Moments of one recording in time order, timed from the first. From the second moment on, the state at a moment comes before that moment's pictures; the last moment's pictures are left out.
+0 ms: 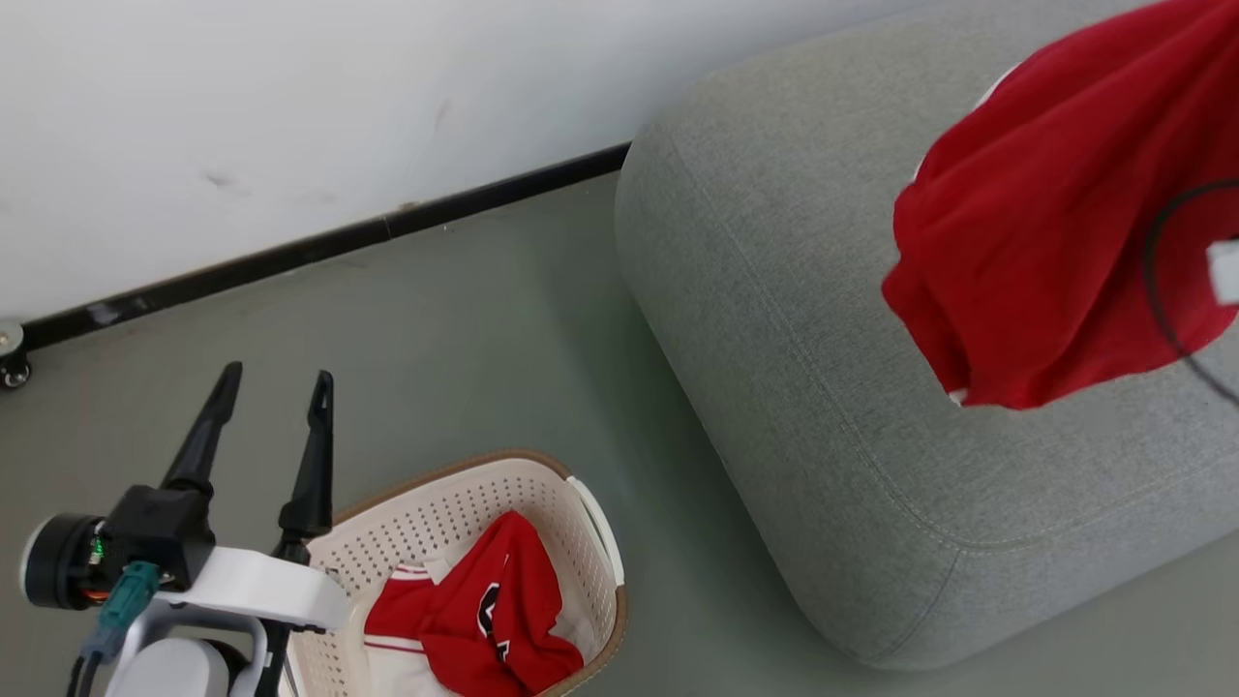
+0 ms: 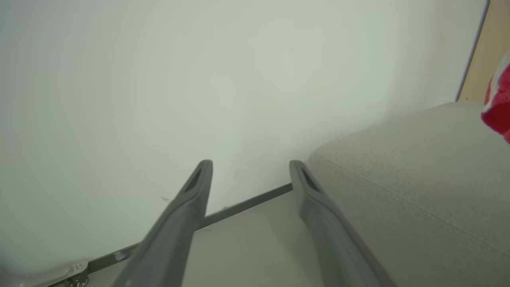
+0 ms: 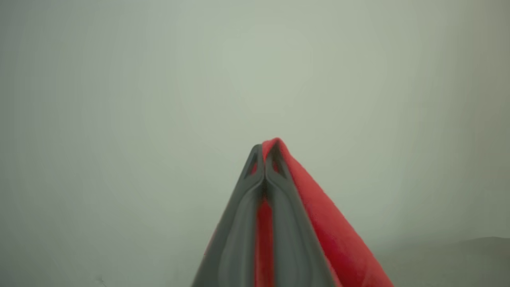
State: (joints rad) left arm -0.19 0.27 -0.17 0.17 -0.24 0.08 -0.25; right arm -0.56 -0.42 0.01 0.17 0.49 0.12 -0.11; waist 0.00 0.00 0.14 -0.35
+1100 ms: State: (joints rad) left arm -0.22 0.38 -0.18 -0.09 -0.18 0.08 -0.16; right arm -0.94 -0.57 -0.15 0.62 0.41 0.12 -0.05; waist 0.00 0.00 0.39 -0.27
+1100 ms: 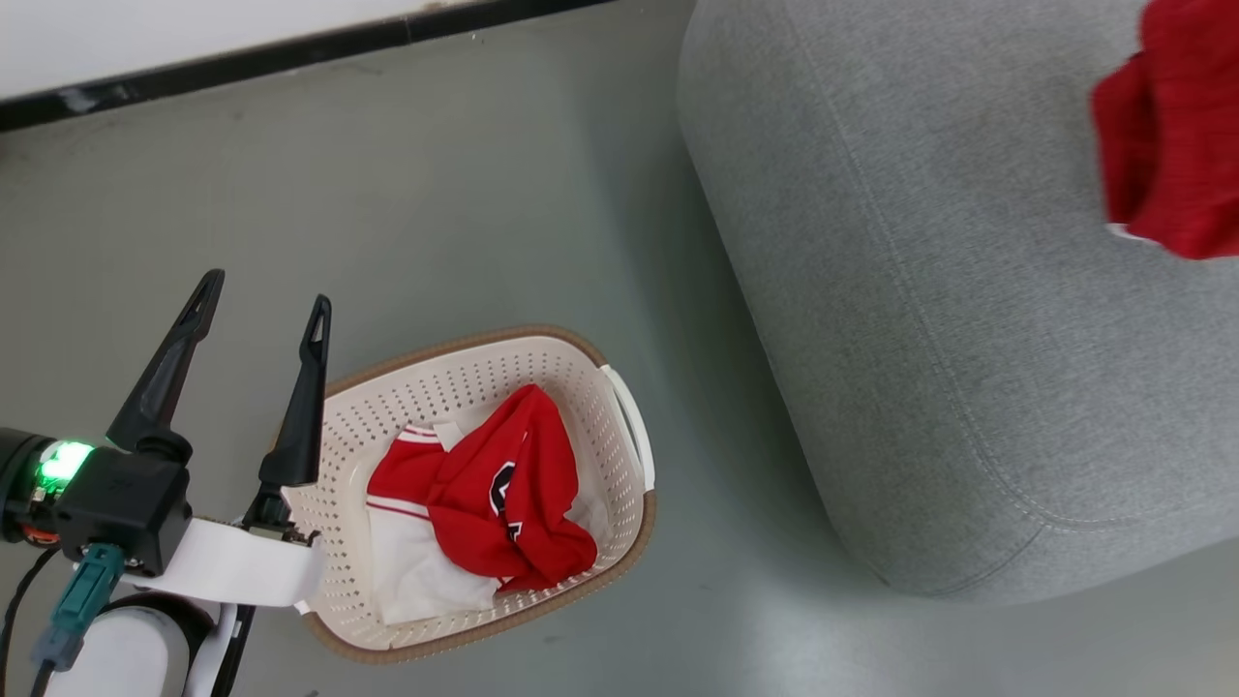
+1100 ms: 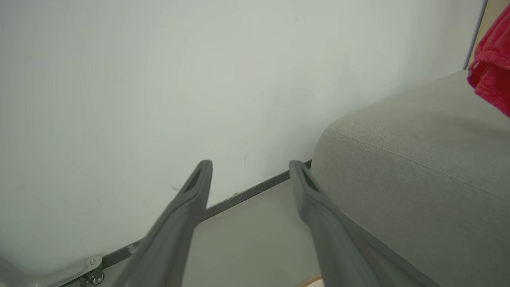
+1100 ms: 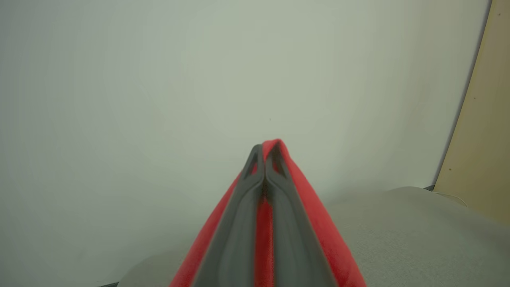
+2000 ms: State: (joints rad) left arm -0.28 0.39 -0.22 -0.18 -0.15 0.07 -0.10; right arm -0.95 -0.47 -0.17 0.90 0.35 0.12 -0.19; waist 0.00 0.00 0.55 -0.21
